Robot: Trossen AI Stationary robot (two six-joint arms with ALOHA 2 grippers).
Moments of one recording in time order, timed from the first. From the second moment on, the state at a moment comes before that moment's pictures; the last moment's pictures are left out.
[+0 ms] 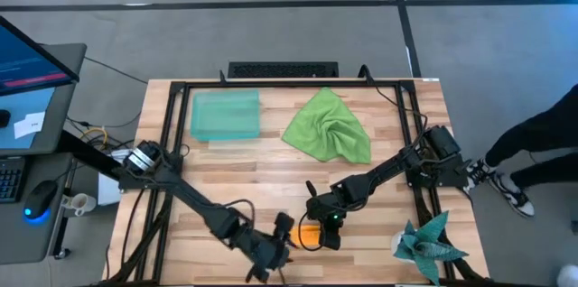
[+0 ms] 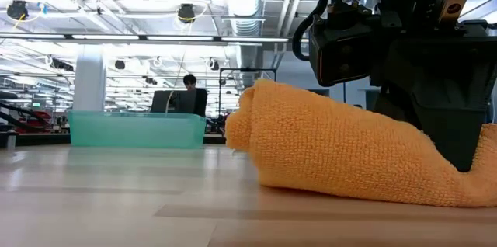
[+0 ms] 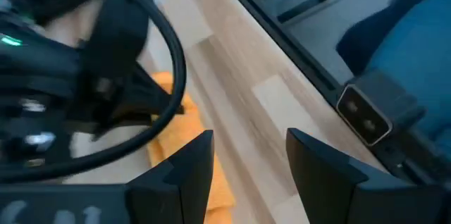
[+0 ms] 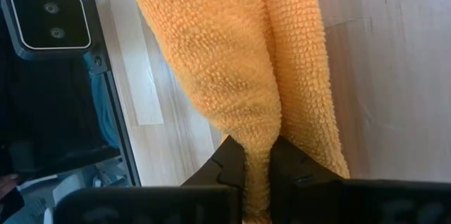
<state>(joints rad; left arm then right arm) -0.61 1.93 1.32 -0.07 -0.28 0.07 0.40 1.92 1.03 -0.23 -0.45 0.70</state>
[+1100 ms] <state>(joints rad) -0.52 2.00 1.32 -0.17 -0.19 0.03 0.38 1.92 1.00 -0.19 -0.47 0.68</state>
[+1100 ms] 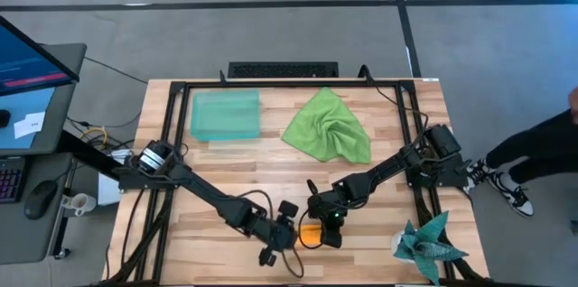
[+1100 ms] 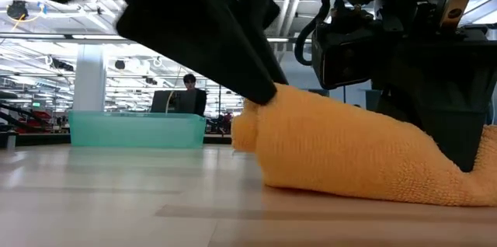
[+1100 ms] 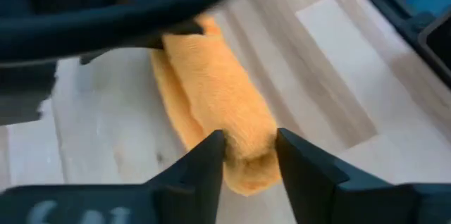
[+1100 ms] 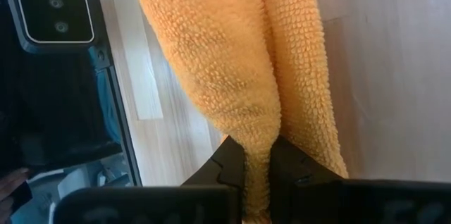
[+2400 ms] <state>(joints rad) -0.53 1.97 1.33 -0.22 -0.25 0.00 0.36 1.92 1.00 -0.19 -0.50 0.67</state>
